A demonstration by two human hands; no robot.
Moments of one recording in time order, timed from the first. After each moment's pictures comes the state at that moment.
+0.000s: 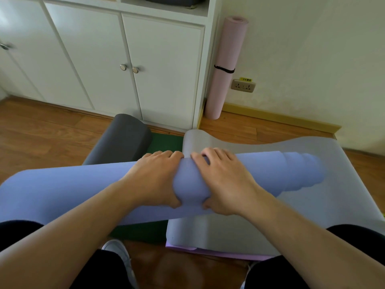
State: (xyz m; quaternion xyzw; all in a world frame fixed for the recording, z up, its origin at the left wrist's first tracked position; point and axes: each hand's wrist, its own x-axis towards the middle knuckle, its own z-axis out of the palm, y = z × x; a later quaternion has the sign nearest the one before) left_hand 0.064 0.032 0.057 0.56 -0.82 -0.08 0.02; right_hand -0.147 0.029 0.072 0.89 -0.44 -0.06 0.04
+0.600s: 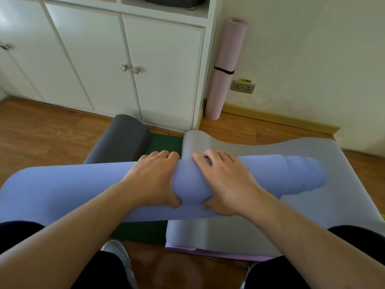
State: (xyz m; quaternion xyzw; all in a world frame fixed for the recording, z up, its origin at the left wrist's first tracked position) left_hand 0.065 0.035 0.058 0.59 -0.81 -0.08 0.00; right_hand -0.150 0.030 0.073 0.89 -0.45 -0.06 0.02
